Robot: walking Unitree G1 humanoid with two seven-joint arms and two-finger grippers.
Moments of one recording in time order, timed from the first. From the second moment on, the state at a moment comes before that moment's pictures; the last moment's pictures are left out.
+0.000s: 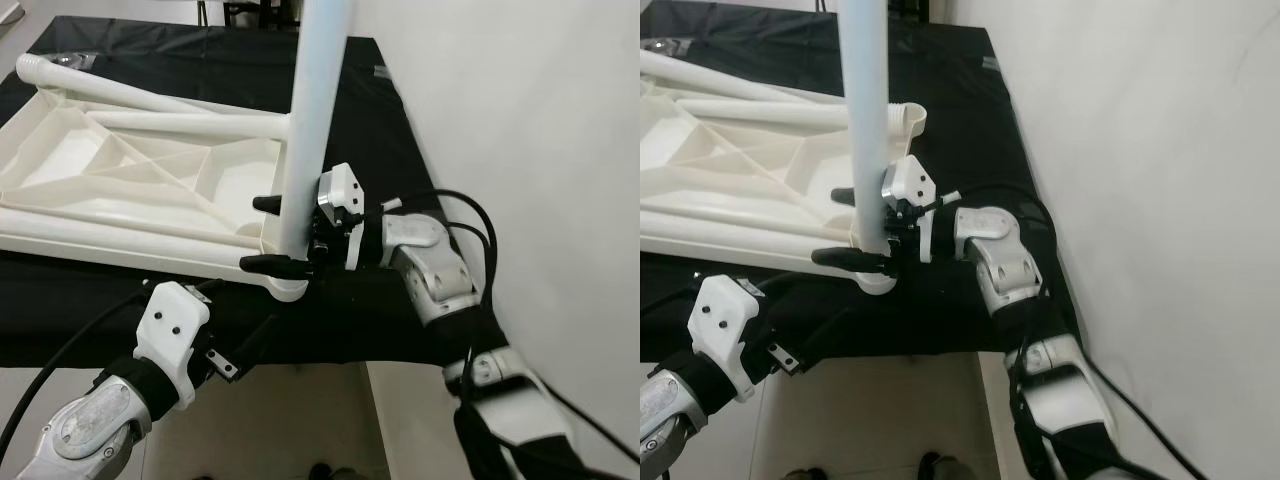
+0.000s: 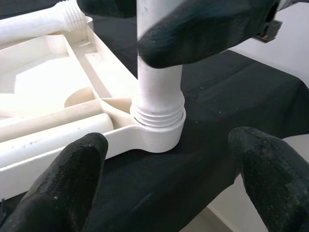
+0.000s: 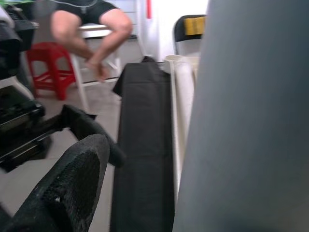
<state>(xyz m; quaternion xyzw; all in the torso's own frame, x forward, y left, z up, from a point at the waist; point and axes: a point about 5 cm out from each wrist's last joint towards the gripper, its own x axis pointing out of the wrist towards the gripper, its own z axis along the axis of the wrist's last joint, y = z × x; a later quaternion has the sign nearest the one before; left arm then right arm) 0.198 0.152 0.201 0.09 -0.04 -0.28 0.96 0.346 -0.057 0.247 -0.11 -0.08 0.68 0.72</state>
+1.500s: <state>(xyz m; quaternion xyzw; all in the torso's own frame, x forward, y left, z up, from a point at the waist) 0.197 0.161 0.204 0.10 -0.04 -0.27 0.96 0.361 -0.061 0.184 -0.05 0.02 0.30 0.95</state>
